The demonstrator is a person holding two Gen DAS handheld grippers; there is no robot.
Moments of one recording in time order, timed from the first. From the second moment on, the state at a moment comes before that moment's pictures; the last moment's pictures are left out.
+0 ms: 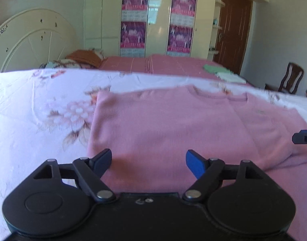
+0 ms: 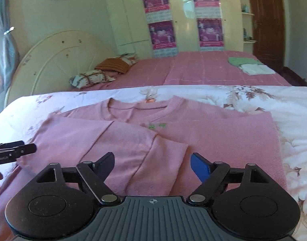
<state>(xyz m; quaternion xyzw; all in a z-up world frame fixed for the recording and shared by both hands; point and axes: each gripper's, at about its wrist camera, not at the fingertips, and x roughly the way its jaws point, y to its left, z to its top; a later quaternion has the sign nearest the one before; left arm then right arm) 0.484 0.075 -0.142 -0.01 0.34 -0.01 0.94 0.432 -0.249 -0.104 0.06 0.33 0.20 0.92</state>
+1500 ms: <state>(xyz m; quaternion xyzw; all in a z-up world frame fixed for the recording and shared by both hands) 0.203 0.191 -0.145 -0.35 0.41 -0.14 0.83 0.107 -0.430 -0.115 0.43 0.41 0.10 0.79</state>
